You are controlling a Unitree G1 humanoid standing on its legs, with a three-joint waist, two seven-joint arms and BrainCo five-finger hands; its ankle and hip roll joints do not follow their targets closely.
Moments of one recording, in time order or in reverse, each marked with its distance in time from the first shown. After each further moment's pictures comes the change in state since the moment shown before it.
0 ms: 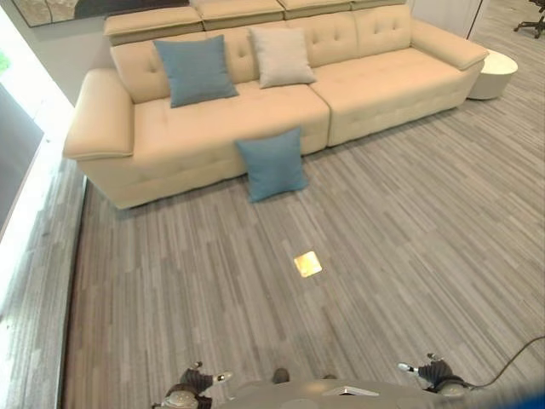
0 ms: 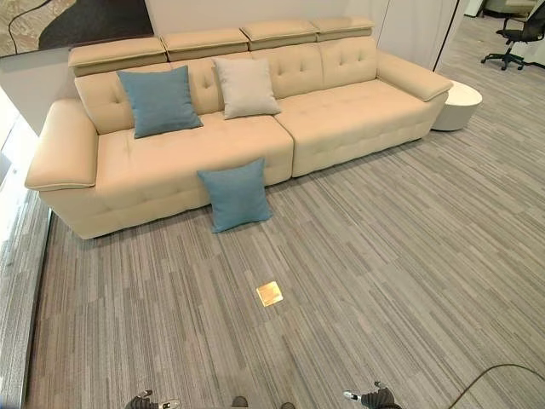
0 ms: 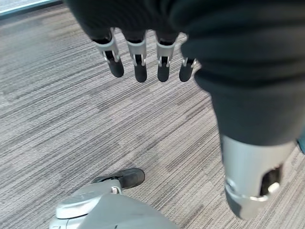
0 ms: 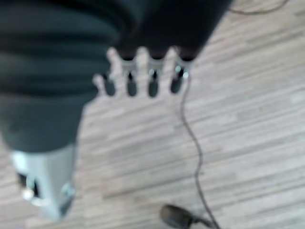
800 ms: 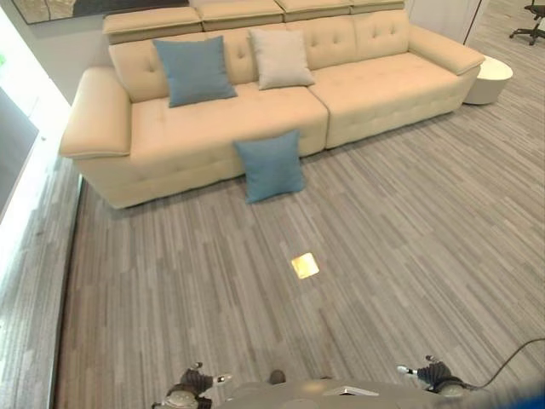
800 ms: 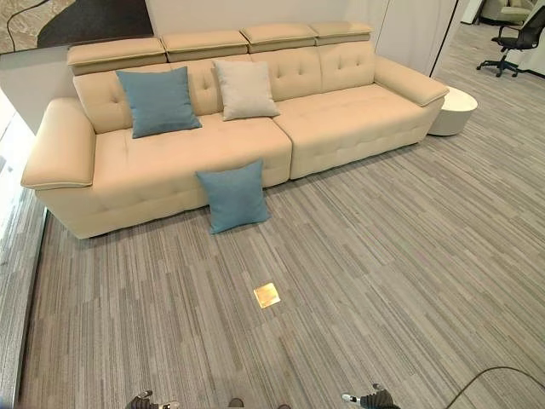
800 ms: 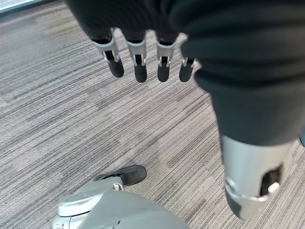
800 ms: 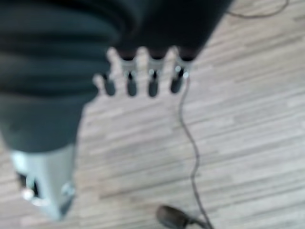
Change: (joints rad) left arm -0.002 0.001 0.000 0.000 0.036 0.007 0.000; right arm -0.001 0.000 0.014 0.001 -0.010 0.020 0.009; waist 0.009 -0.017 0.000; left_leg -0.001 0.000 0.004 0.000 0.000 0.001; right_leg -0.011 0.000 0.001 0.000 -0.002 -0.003
